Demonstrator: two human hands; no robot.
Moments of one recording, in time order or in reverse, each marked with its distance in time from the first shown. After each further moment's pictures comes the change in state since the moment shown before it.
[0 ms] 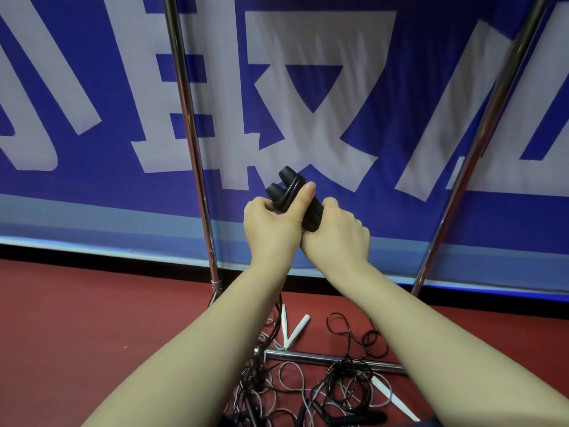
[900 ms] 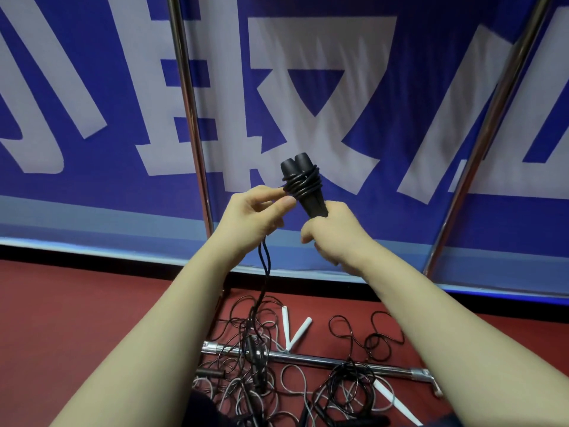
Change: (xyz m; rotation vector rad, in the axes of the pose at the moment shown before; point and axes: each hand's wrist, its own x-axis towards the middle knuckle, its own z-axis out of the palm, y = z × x) left_hand 0.028 0.012 -0.050 0.021 -0.490 0.197; right_hand 0.010 0.000 -0.021 0.734 -0.413 0.125
